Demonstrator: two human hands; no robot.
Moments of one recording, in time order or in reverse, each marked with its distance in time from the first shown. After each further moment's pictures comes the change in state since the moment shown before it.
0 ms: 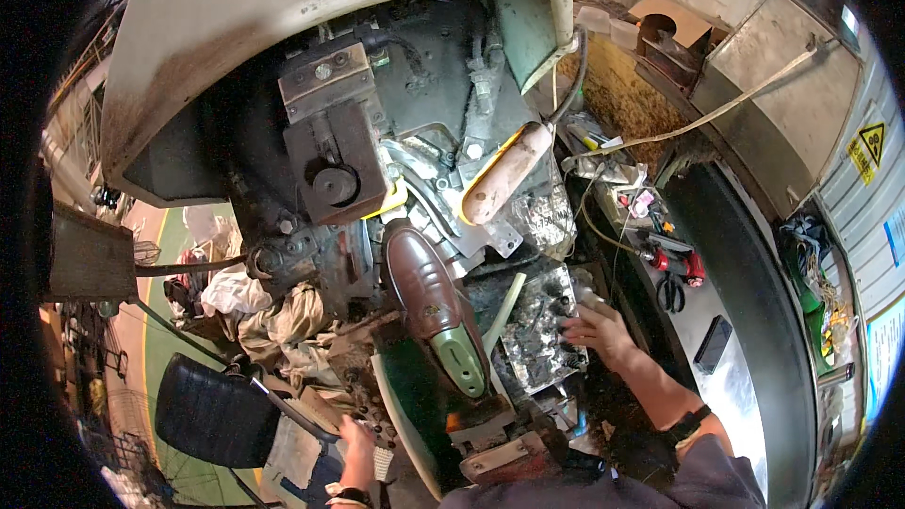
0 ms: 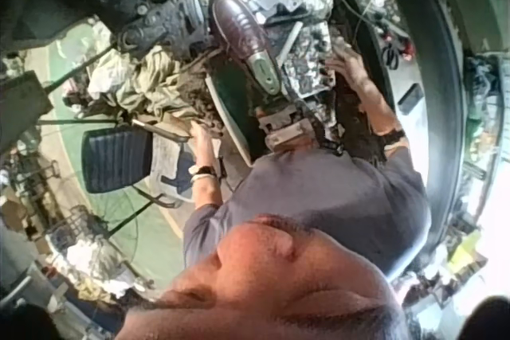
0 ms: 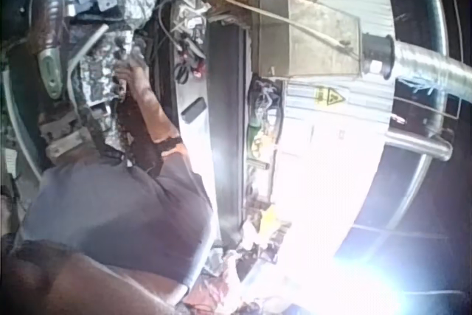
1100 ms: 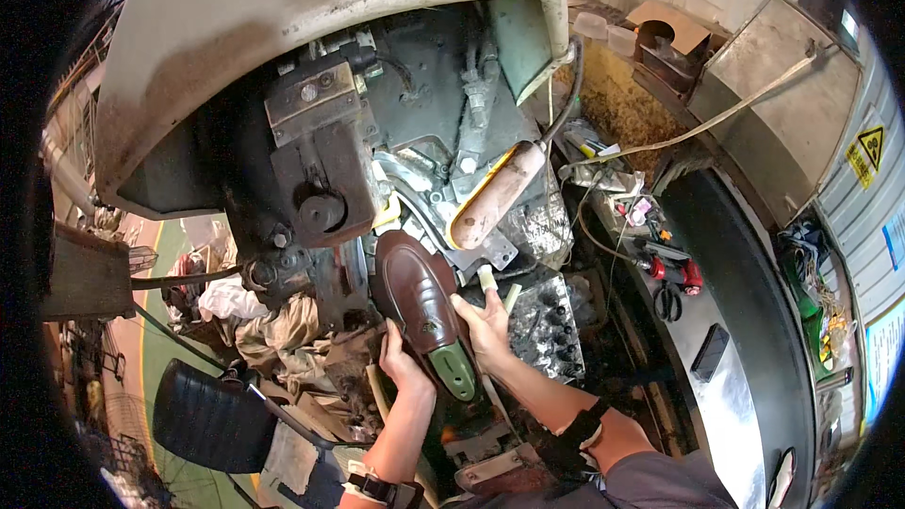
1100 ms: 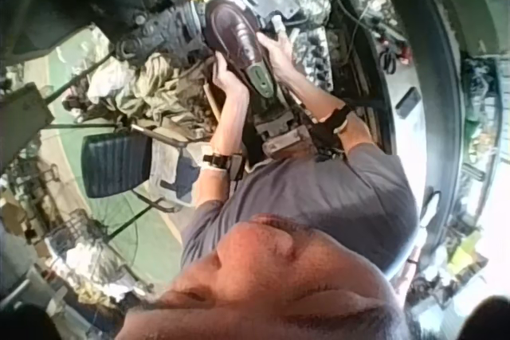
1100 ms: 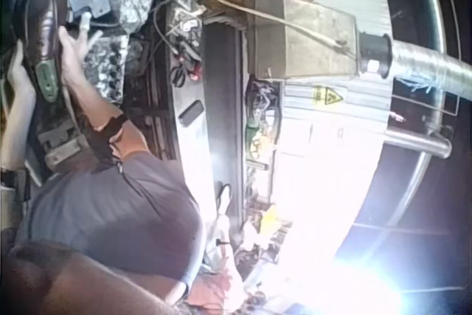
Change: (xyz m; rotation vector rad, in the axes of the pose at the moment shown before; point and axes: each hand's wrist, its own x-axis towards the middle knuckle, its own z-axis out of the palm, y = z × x) left_hand -0.335 0.094 0.289 -0.445 -0.657 0.126; right_hand 0.042 0.016 0.193 0.523 -0.156 -0.396
